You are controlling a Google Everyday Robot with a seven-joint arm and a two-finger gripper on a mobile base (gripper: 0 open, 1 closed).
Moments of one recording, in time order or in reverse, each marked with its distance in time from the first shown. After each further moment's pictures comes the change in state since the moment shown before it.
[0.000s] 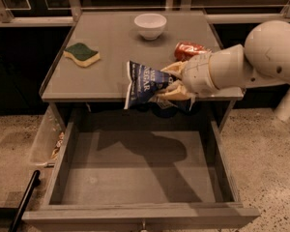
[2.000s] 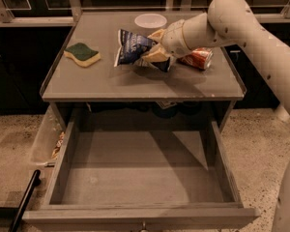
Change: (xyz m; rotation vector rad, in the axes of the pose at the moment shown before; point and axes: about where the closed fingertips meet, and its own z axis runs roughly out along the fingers) arm 0.002 -0.145 0.087 0.015 -0.076 0.014
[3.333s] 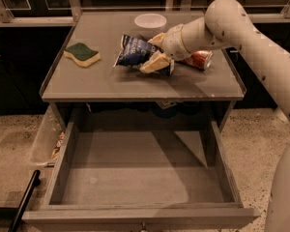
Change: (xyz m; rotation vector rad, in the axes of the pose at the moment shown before) arm 0.016 0.000 0.011 -0.014 0.019 0.042
